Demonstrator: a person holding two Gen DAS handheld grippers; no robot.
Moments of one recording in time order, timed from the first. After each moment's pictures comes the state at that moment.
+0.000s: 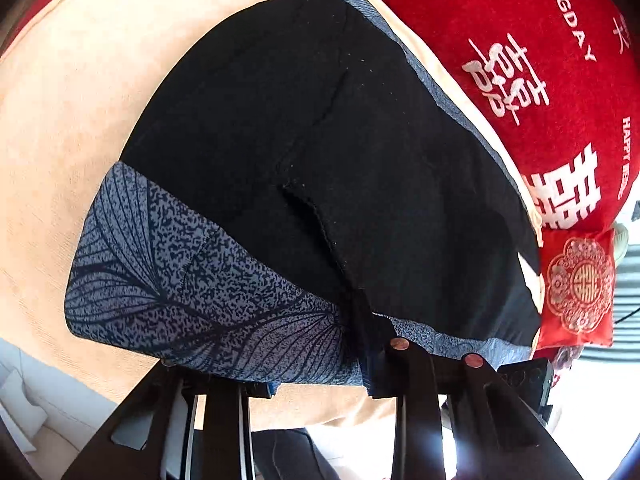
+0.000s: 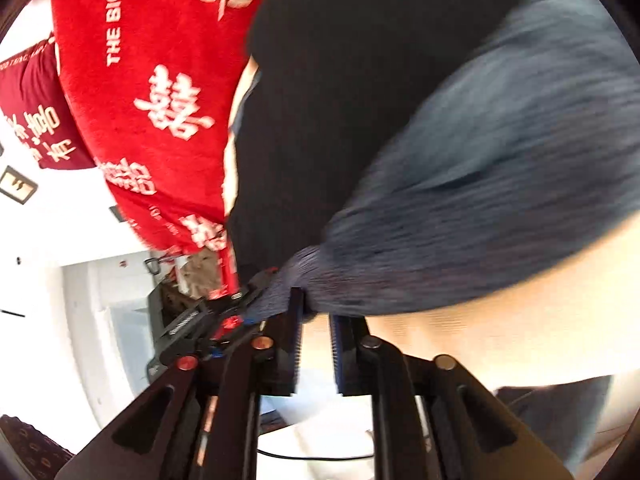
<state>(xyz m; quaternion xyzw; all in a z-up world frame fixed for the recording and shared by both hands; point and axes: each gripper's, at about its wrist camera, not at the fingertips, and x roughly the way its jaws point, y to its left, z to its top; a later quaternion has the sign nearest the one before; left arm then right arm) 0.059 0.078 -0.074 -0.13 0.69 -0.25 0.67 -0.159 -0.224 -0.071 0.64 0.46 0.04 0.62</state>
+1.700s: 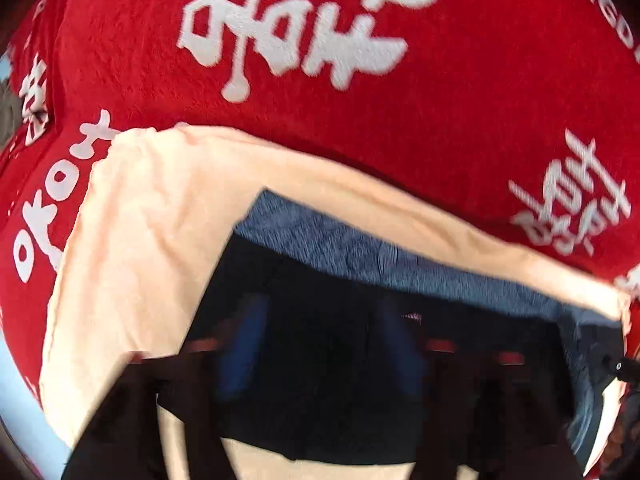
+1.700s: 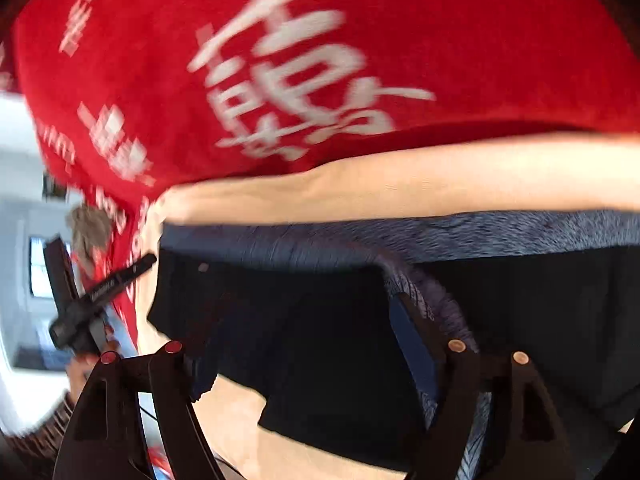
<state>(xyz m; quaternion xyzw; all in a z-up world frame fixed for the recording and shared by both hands) 0.251 -0.071 -0.008 0.05 0.59 -0.13 0.80 0.144 -0.376 -0.002 0.31 0.62 0.09 0.72</state>
